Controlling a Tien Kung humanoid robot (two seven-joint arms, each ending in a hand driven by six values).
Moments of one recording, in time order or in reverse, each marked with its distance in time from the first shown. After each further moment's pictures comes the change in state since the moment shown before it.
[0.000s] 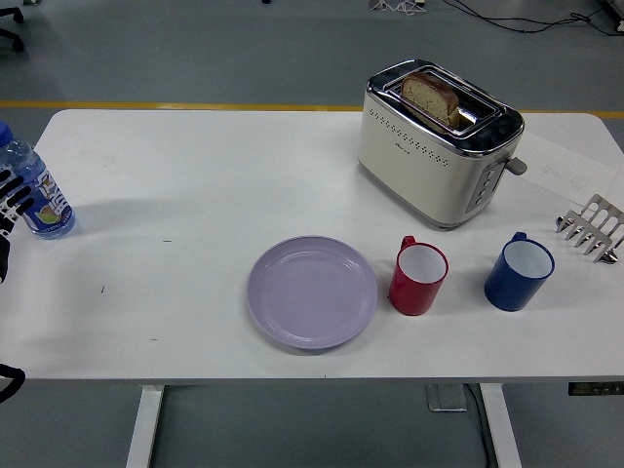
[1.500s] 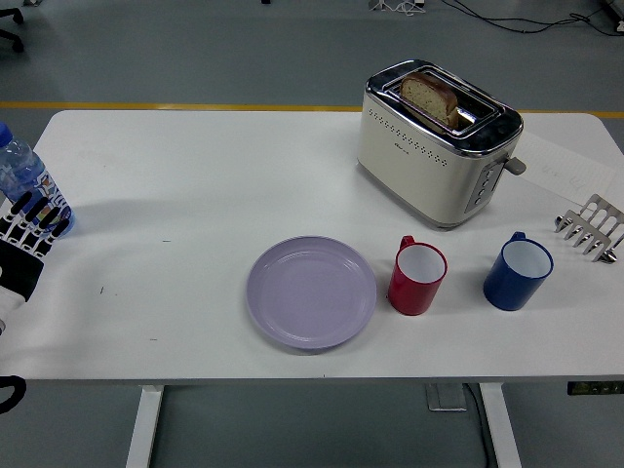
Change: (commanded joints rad) left arm 0.040 -0.094 -0.127 -0.022 -0.127 -0.169 0.226; right arm 0.018 -0.009 0.058 0.000 -0.131 -0.011 -0.012
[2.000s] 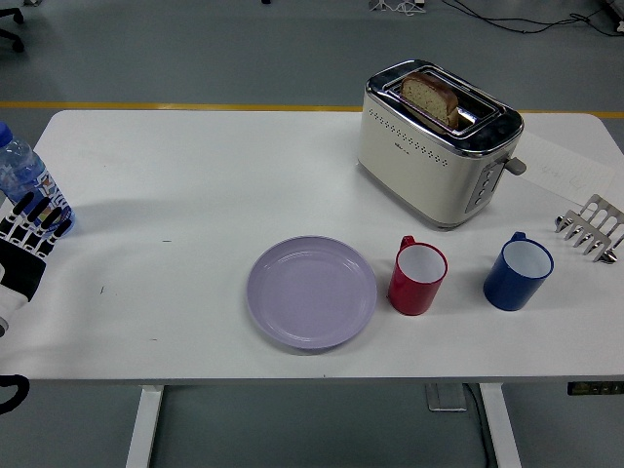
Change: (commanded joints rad) left arm -0.002 -0.012 0.003 0.004 0.003 0.004 0.001; right arm -0.007 0.001 -0.002 0.000 0.007 -0.002 -0.001
